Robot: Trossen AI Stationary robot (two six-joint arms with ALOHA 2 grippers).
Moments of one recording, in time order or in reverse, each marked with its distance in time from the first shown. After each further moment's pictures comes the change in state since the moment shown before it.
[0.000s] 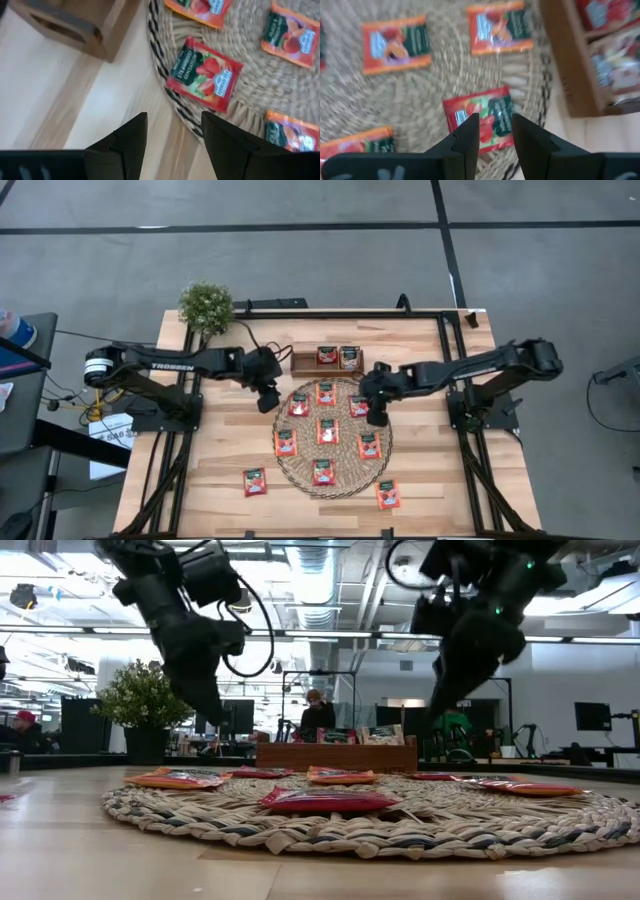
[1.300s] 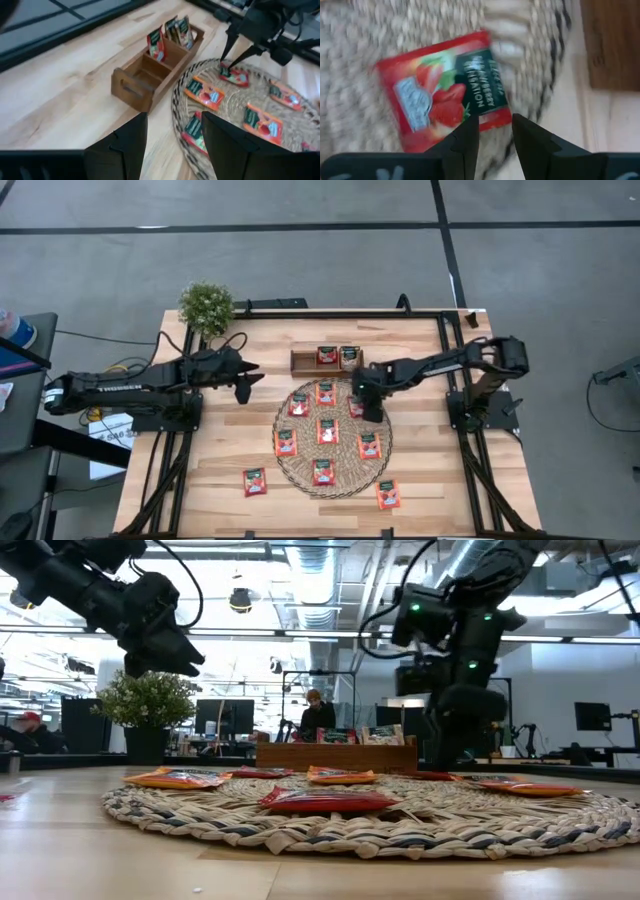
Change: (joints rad) left arm 0.000 -0.660 -0.367 0.255 -0.204 -0.151; right arm -0.117 0.251 0.064 -0.062 -0.065 -0.085
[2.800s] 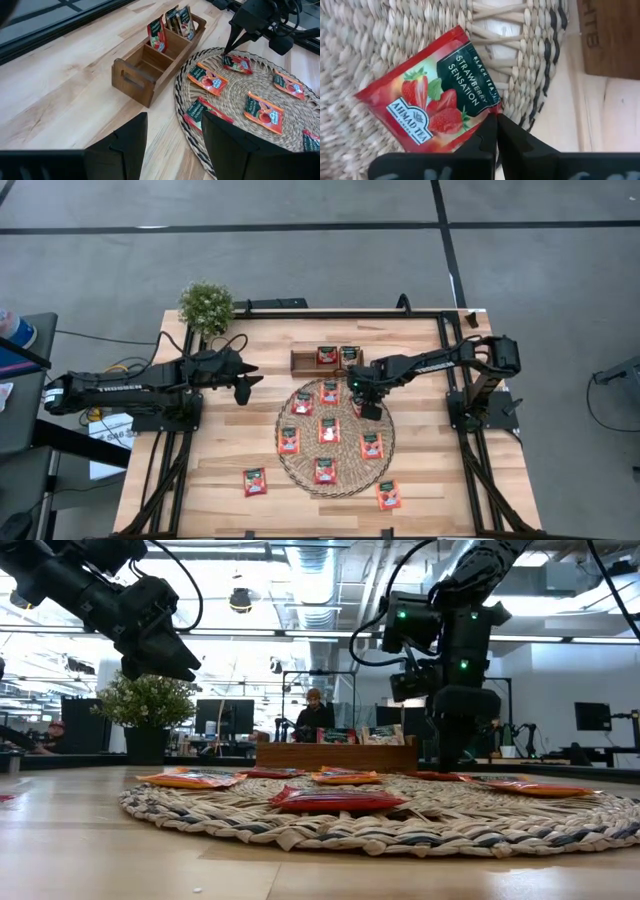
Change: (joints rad) left arm -0.001 0.000 0.000 -0.033 0.008 0.009; right arm -0.013 0.058 0.094 -0.155 0.000 0.052
